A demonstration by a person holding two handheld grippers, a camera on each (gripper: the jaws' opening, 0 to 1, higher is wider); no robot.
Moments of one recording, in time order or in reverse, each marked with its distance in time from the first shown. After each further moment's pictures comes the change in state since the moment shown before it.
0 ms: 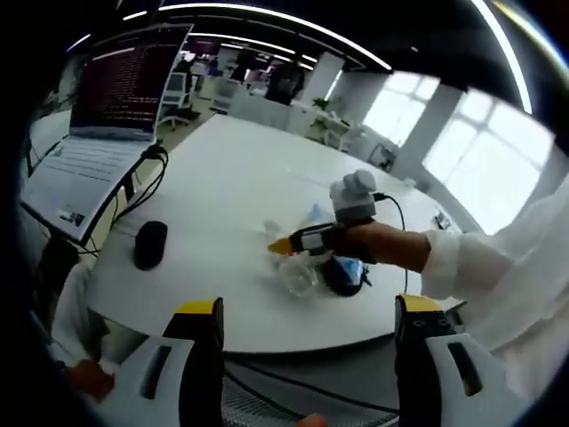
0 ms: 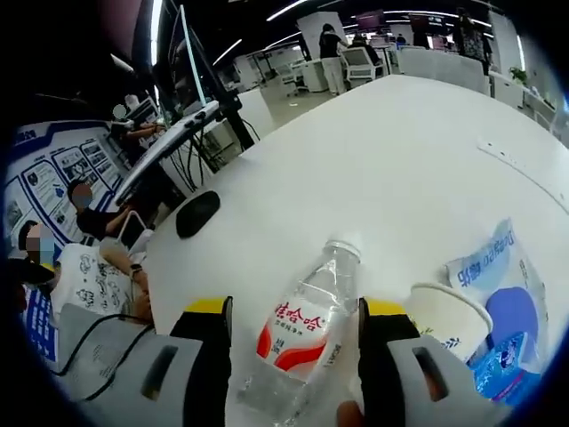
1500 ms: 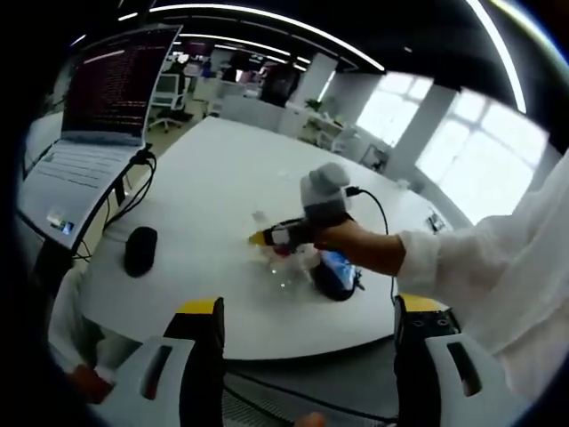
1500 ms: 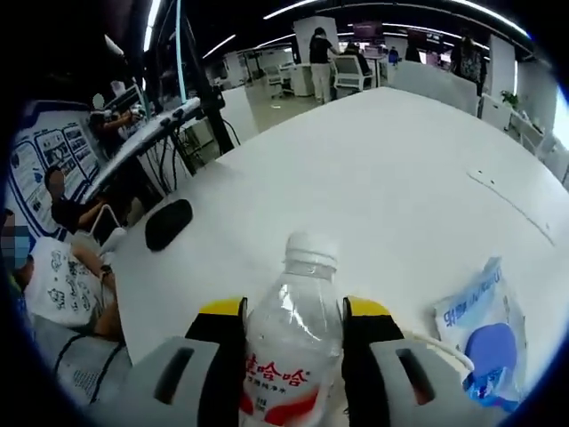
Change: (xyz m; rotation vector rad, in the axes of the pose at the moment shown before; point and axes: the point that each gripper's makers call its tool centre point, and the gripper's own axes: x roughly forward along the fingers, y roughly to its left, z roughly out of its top) left arm 0.004 -0.011 0.008 0.003 -0.011 -0.030; right arm 0.012 -0.012 0.037 -0.074 -0.074 -0.132
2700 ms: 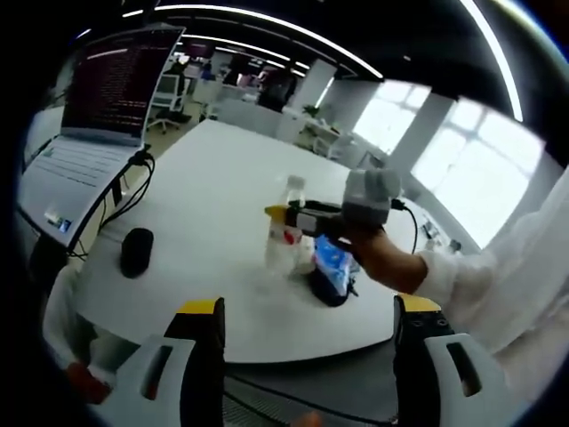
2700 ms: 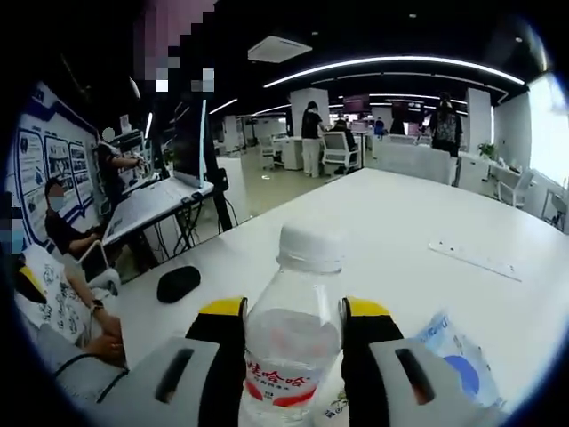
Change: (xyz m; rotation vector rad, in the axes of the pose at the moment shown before) left arm -0.001 -0.003 0.004 -0.024 -0.026 -0.029; right arm -0.059 -0.005 0.051 -0.056 -0.334 -0.100
